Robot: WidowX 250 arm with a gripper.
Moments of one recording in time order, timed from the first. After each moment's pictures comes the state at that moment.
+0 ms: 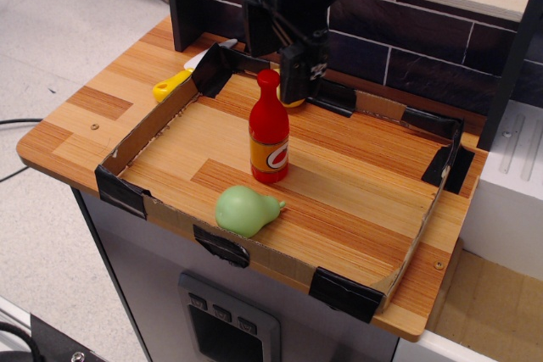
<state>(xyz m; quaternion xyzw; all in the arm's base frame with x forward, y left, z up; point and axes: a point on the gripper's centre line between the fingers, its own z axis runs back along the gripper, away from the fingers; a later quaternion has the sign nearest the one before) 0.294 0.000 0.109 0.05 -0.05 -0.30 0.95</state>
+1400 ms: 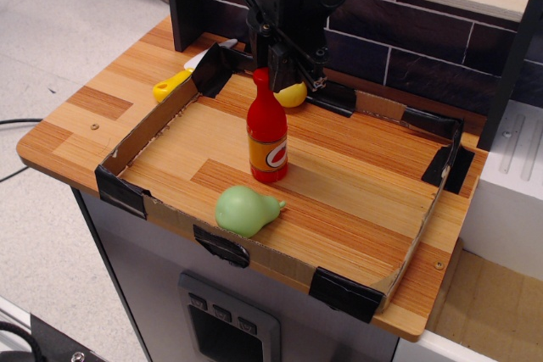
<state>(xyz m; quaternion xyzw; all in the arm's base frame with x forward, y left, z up) 0.305 0.006 0.097 0.10 -0.08 -0.25 0.96</state>
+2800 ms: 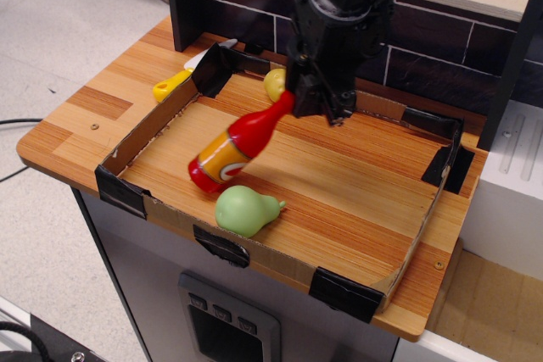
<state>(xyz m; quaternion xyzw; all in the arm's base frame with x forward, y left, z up) 0.320 -0.011 0.067 0.12 -0.05 -0.35 0.93</state>
